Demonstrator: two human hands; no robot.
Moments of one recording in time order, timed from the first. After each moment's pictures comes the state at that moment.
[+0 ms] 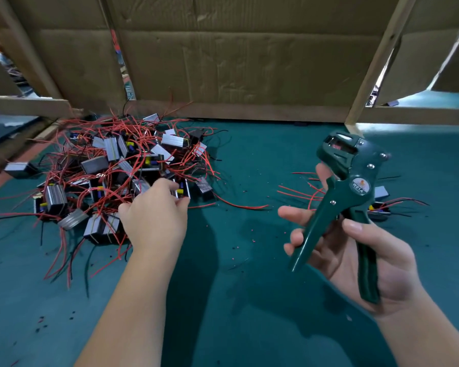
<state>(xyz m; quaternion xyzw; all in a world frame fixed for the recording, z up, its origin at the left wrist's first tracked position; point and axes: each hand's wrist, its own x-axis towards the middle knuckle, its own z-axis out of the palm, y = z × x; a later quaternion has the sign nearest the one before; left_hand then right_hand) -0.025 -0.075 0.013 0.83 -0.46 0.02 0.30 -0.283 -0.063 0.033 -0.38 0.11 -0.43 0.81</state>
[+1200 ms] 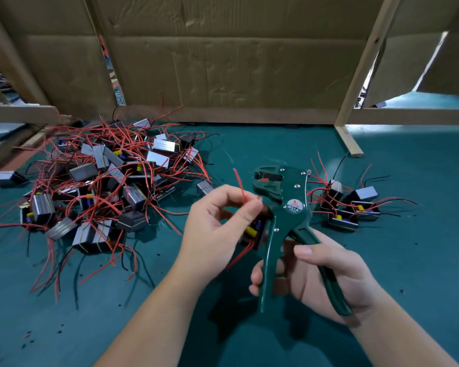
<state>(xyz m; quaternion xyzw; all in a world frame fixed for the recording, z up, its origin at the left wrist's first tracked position) -0.099 -0.059 0.026 0.42 -0.53 -0.39 0.62 -0.264 -0.053 0.028 -0.37 0.15 -0.33 0.86</state>
